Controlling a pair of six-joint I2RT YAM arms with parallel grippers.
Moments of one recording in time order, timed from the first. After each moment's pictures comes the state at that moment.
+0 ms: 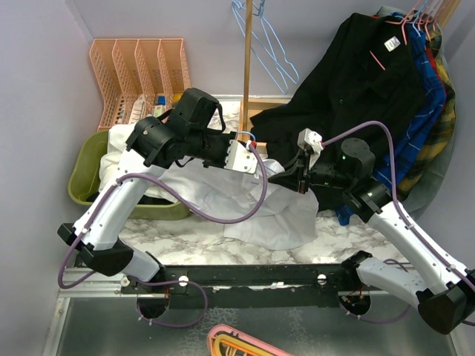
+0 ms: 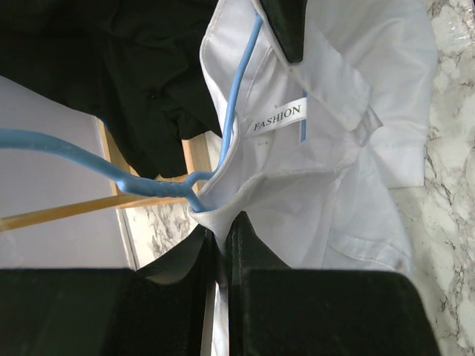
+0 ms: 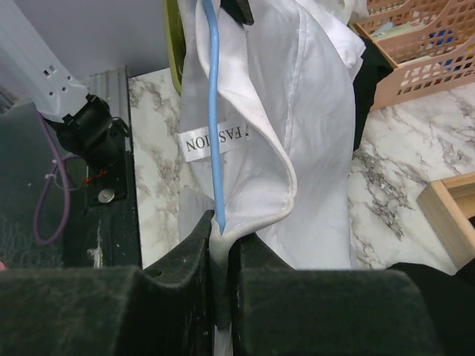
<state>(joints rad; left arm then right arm) -0.72 1.46 1.95 -1.29 0.49 1.13 0.52 0.96 0.90 -0.09 -0.78 -0.02</state>
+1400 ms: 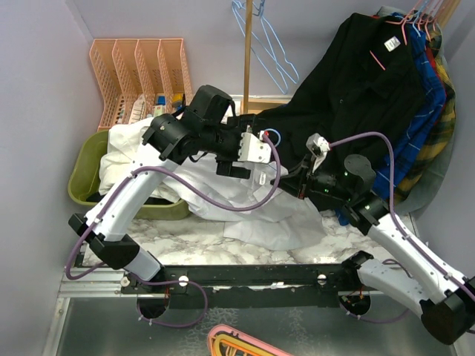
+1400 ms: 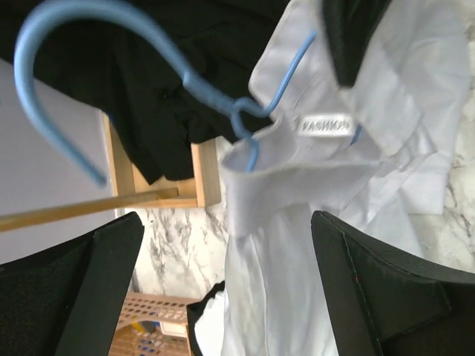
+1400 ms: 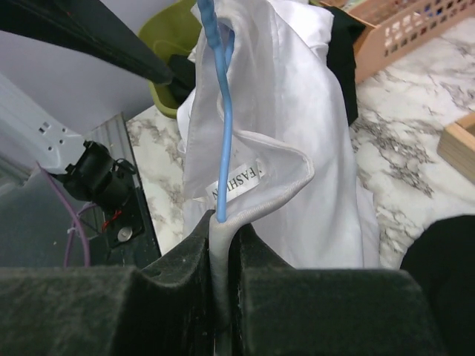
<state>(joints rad) -0.73 1.53 1.96 -1.20 0.46 1.03 0.52 0.90 0.73 0.11 -0.68 0.26</state>
